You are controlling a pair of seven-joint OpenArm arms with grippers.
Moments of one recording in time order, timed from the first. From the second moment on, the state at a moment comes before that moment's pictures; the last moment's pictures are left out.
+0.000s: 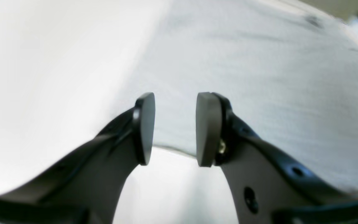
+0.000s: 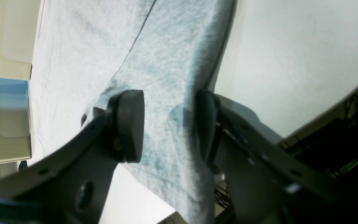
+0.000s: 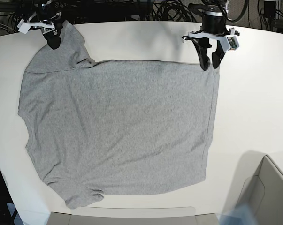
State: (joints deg) left arm 44.9 -9.3 -1.2 115.4 -29.9 0.2 5.4; right arm -48.8 22.2 5.2 95.2 77.5 5.9 4.9
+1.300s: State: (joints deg) left arm 28.4 -17.0 -16.6 85.9 -61.9 -11.0 28.4; right arm -49.4 22.2 5.2 95.3 77.5 5.9 5.1
